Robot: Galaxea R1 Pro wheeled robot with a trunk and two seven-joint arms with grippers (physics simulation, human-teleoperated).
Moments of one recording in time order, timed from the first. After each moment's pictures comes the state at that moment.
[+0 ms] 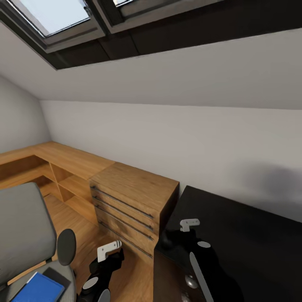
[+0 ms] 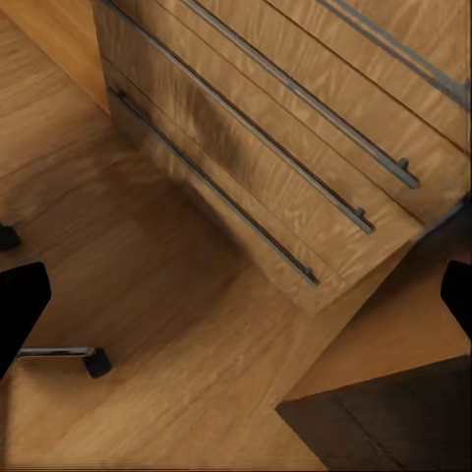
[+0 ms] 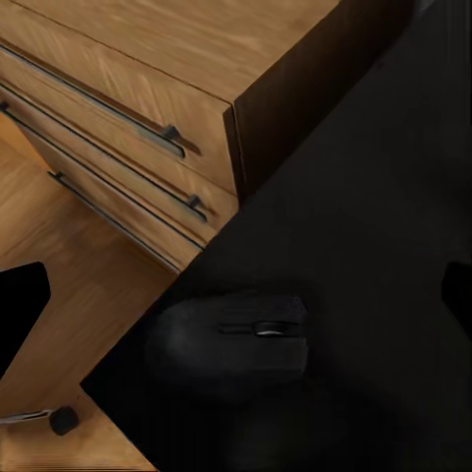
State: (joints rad) left arm -0.05 -0.08 -0.27 -1.42 0.39 0.36 0.55; right arm -0.28 0.12 0.16 -1.33 -0.05 0.58 -0.03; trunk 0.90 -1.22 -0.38
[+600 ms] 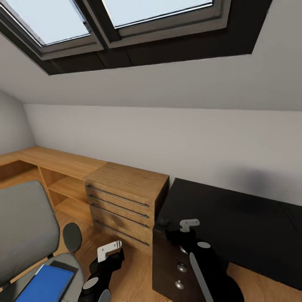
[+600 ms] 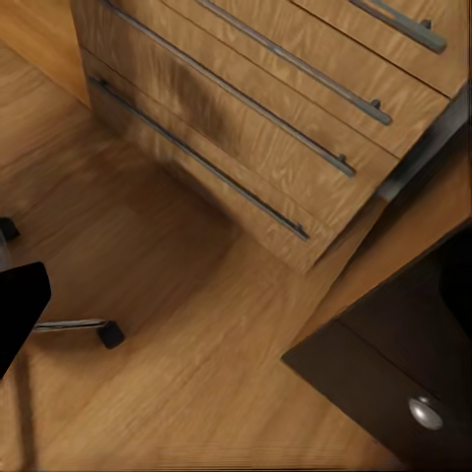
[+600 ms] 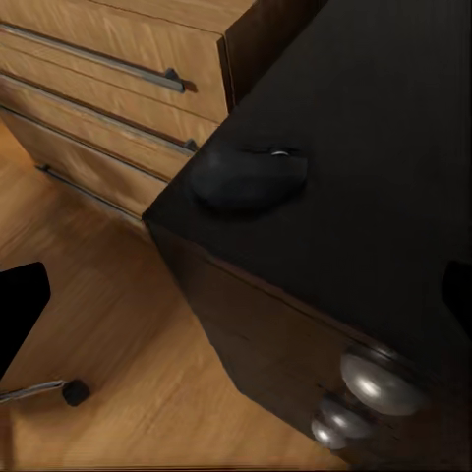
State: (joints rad) left arm -0.05 -0.08 -0.27 -1.42 0.39 0.36 0.55; right arm -0.28 0.12 0.16 -1.32 -0.05 0.58 -0.03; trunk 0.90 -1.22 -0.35
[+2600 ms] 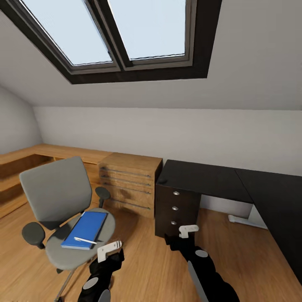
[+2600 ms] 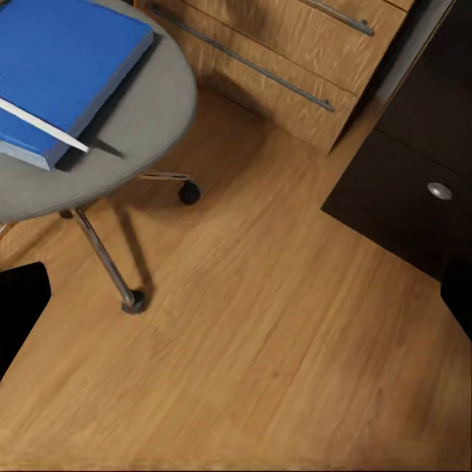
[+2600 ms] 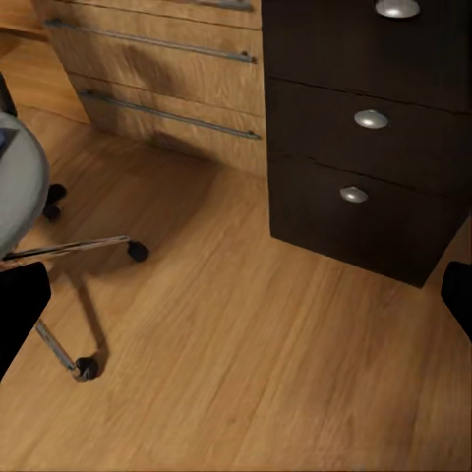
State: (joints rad) left arm -0.05 -0.08 -0.27 -1.42 0.39 0.36 0.55; right arm -0.28 0.12 0.16 -1.17 -0.04 0.40 -0.03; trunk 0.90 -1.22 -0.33
